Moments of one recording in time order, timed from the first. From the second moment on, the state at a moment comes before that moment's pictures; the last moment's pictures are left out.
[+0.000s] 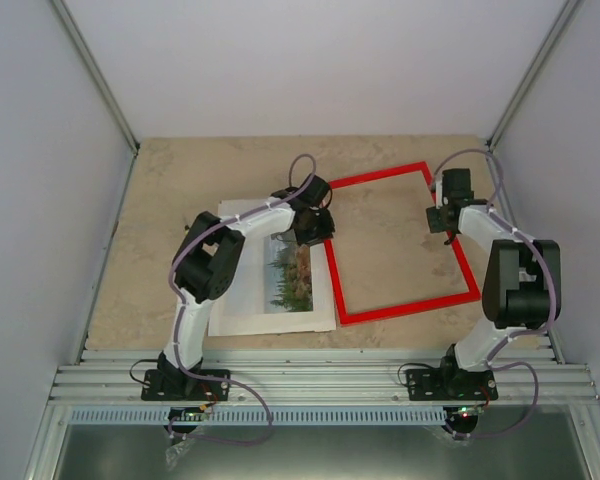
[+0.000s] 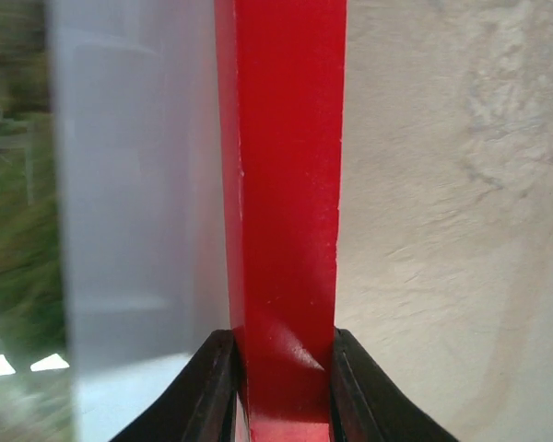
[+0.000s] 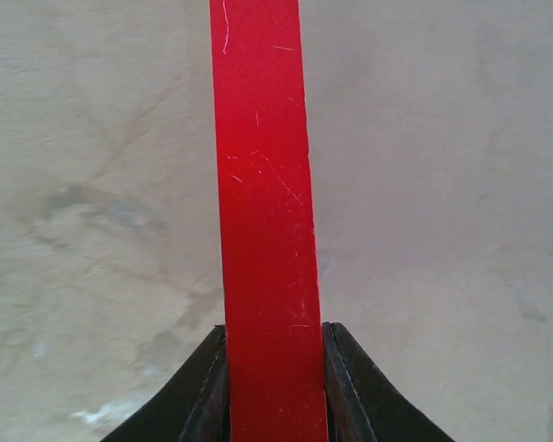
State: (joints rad) left arm -0.64 2.10 1.53 -0.53 0.24 -0.87; right arm 0.04 1.70 1.08 -0.40 0.21 -0.18
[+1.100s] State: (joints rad) left arm -0.72 2.27 1.76 -0.44 0.41 -0.94; right arm -0.17 1.87 1.07 -0.13 0.26 -0.23
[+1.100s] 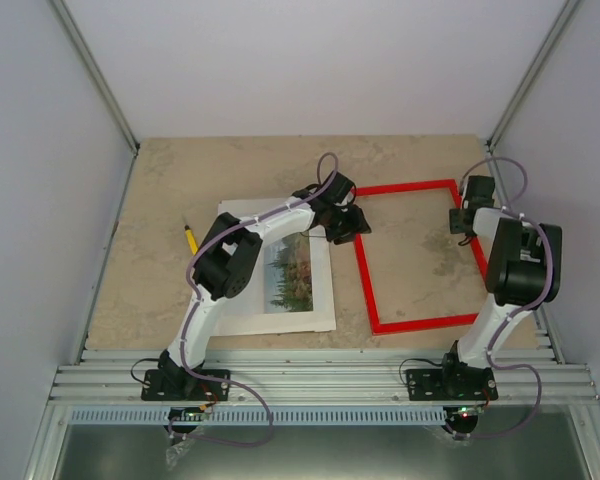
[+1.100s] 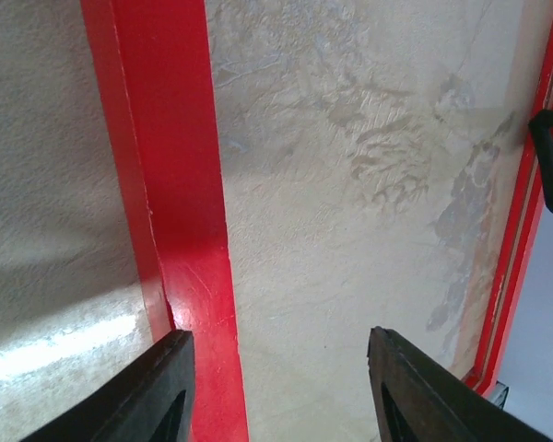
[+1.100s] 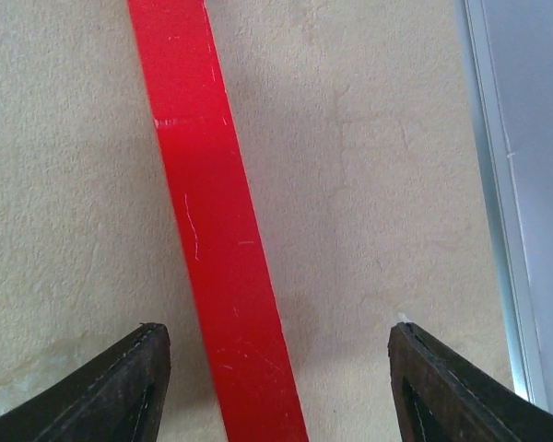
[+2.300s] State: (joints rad) left arm -0.21 1.38 0.92 -0.51 0.20 -0.75; right arm 0.53 1.72 1.03 -0.34 0.02 0.16
